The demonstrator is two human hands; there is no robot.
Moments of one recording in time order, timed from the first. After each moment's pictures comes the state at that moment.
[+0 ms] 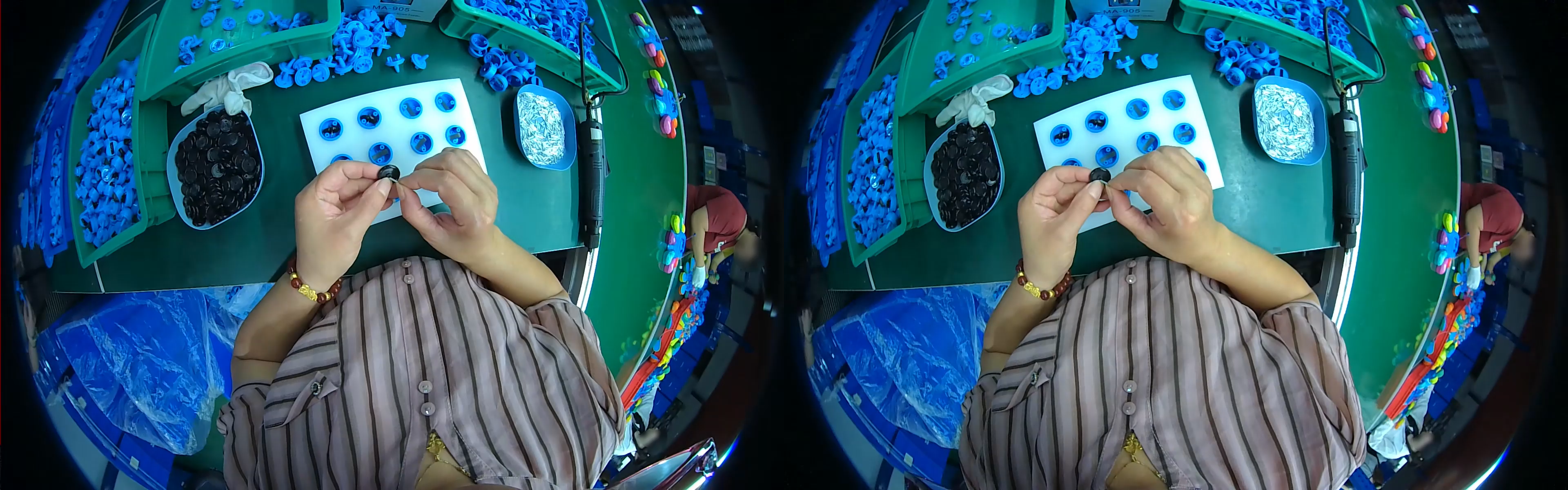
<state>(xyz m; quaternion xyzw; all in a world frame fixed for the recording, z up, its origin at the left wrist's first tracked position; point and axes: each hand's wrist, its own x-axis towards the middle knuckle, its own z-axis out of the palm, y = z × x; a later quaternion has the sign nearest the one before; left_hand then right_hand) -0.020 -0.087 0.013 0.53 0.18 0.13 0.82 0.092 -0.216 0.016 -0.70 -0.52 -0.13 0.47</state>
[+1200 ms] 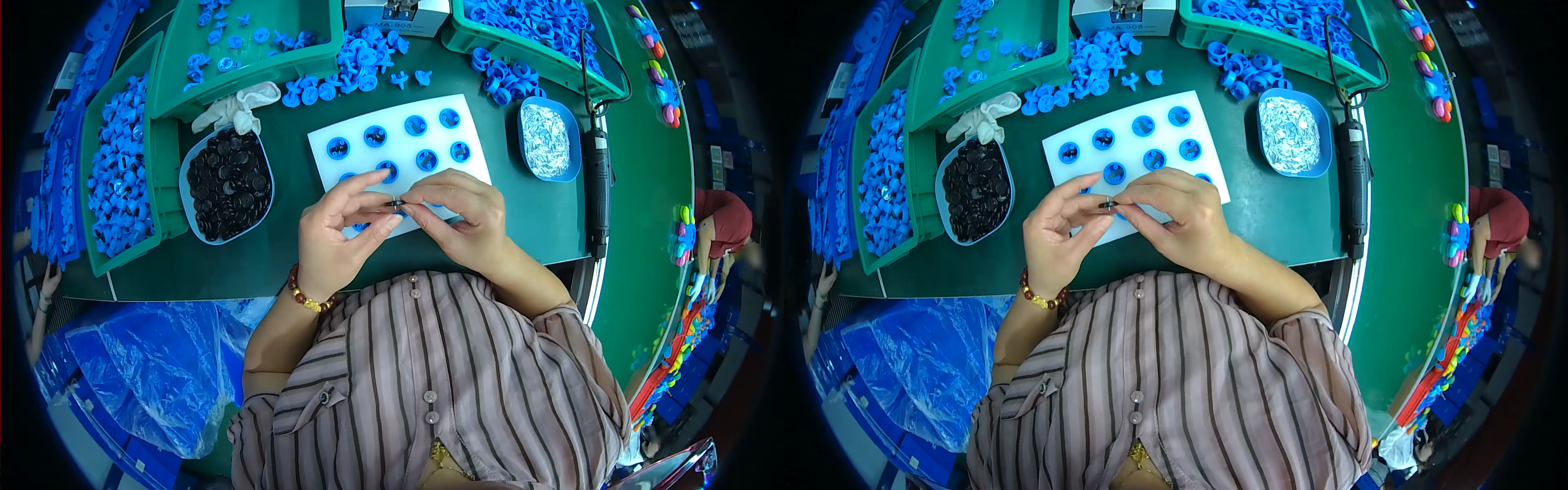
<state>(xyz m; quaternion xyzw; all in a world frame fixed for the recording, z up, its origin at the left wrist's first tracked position) -0.023 -0.078 0.019 0.64 0.12 0.15 0.75 0.094 -0.225 0.025 -0.70 -0.48 0.03 0.53</state>
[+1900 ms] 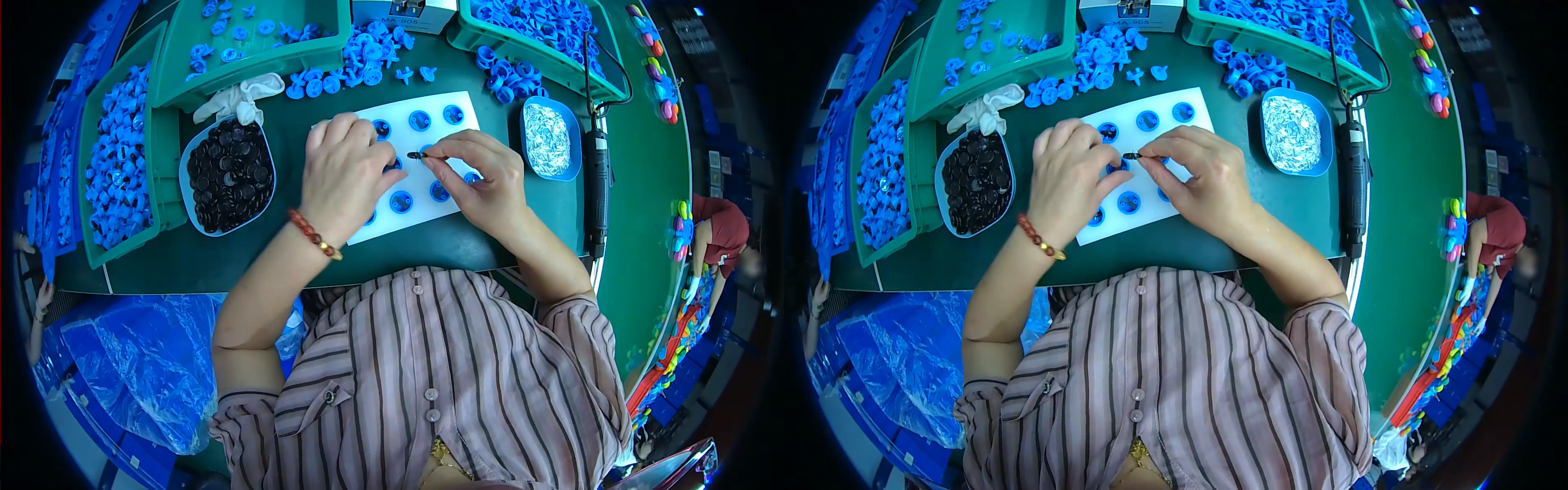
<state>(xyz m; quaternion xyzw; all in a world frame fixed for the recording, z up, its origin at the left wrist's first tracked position) 0.021 -0.052 0.018 0.97 -0.05 0.15 0.19 0.127 -0.224 0.030 -0.74 -0.49 -0.04 0.45</state>
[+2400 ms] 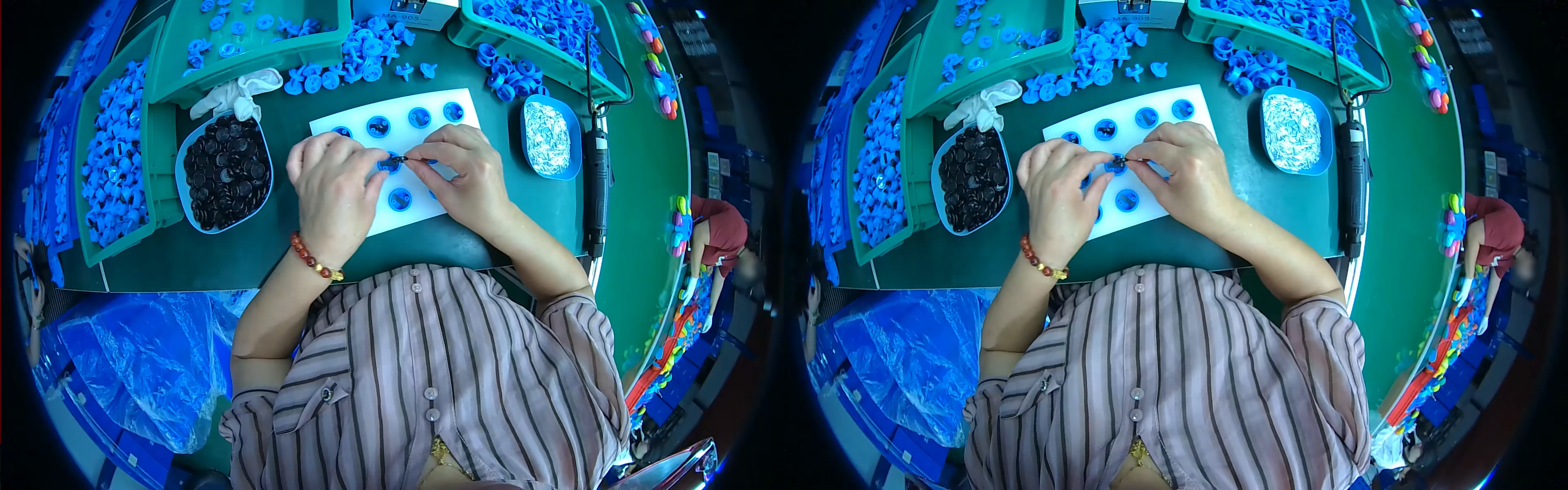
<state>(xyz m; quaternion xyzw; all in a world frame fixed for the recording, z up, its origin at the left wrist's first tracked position) 0.000 -0.071 0.009 0.94 0.10 0.23 0.23 0.120 -0.223 0.015 -0.78 -0.49 -0.03 0.39</state>
